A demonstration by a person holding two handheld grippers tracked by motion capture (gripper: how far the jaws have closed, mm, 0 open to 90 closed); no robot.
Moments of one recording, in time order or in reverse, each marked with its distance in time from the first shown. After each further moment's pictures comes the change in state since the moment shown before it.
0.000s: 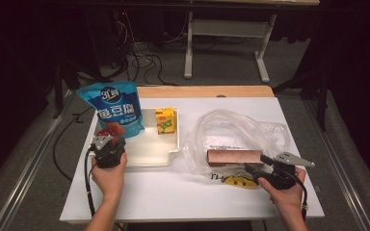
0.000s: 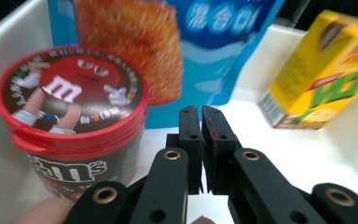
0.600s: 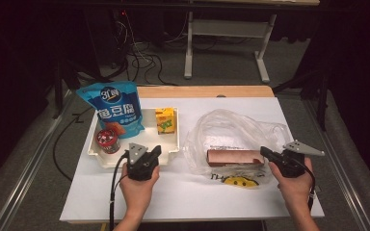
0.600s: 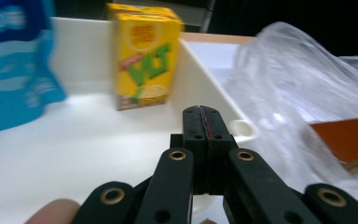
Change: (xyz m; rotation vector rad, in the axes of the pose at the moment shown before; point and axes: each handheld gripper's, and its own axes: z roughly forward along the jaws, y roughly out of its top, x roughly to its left) left arm -0.111 -0.015 -0.038 0.017 -0.269 0.158; right arm -0.037 0.020 0.003 -0.024 -0.054 0.001
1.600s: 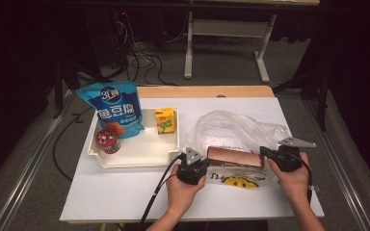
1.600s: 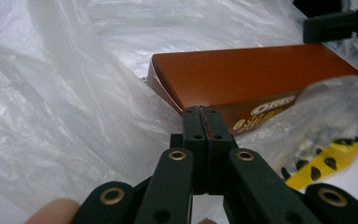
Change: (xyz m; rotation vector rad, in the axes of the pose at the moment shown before) left arm -0.094 -0.028 0.080 0.186 -0.249 0.098; right arm -0.021 -0.004 0.025 0.114 -0.005 -0.020
